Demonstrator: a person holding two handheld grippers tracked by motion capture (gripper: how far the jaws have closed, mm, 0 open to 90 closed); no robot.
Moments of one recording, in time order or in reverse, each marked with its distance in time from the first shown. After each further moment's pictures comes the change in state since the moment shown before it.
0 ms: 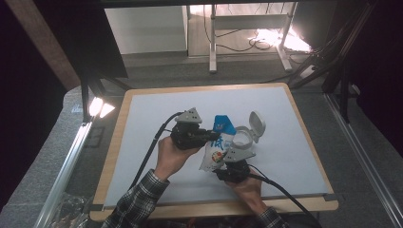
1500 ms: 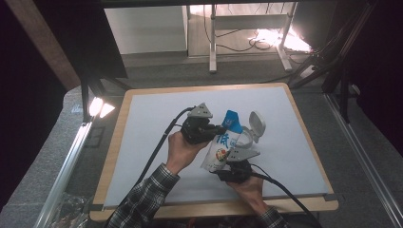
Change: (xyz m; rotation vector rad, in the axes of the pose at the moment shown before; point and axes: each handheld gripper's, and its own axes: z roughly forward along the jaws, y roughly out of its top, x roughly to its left) left arm 0.004 0.017 0.027 0.013 0.042 0.003; right arm -0.003 0.000 -0.007 -0.043 0.086 0.035
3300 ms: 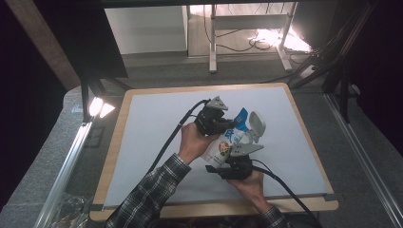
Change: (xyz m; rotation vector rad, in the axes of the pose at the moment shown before) left arm 0.007 0.026 0.035 0.077 0.022 0.016; right arm -0.009 0.010 -0.005 -0.063 0.170 0.068
